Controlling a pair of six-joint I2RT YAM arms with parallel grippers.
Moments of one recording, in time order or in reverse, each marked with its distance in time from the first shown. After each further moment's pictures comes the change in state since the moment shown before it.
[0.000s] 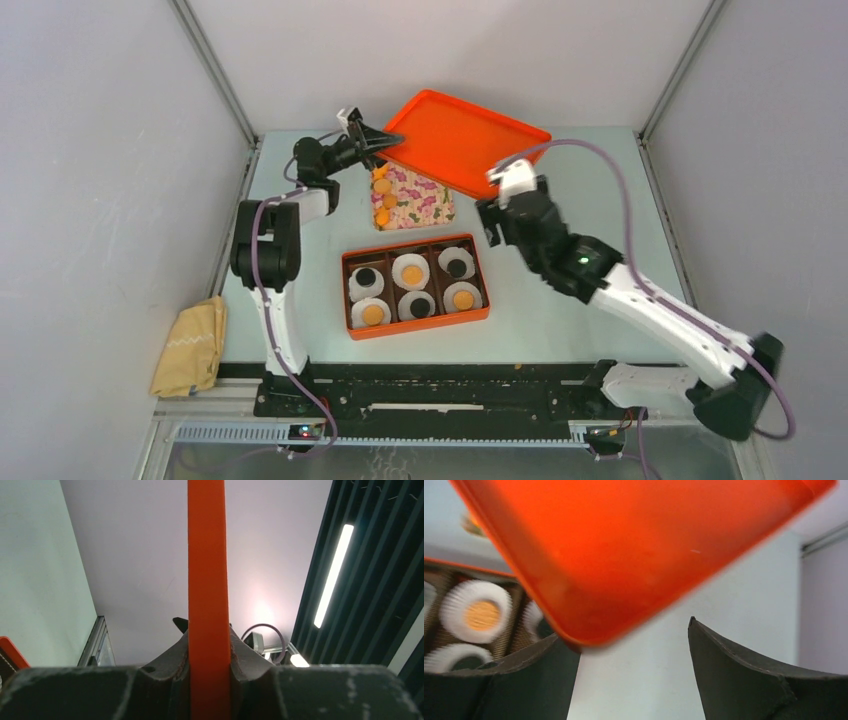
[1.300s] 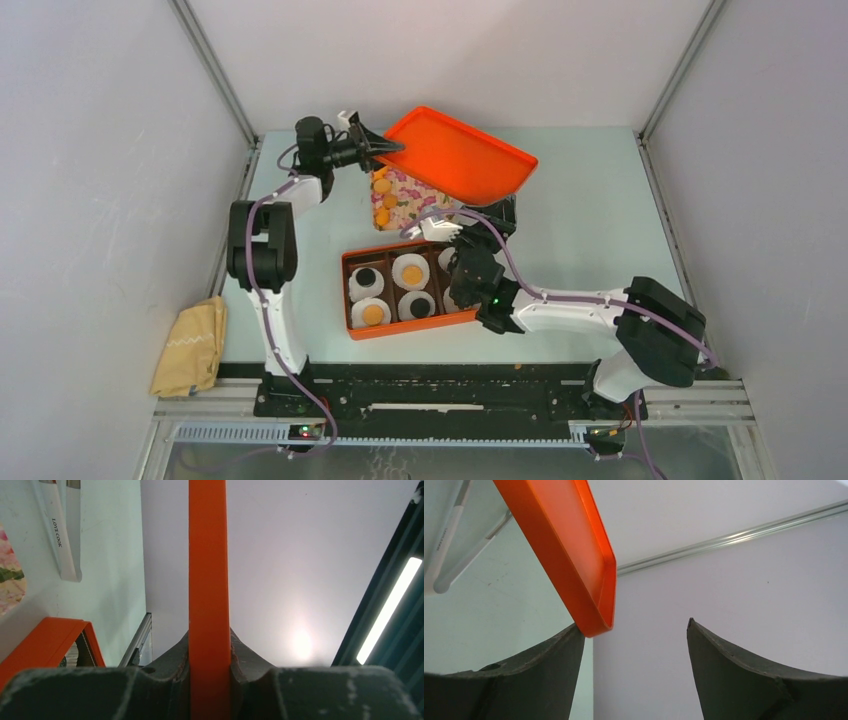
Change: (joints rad) left arm 0.029 0.003 0.127 -0.653 0.060 0.482; right arm 0.306 0.409 -0.300 1.289 0.776 -1.453
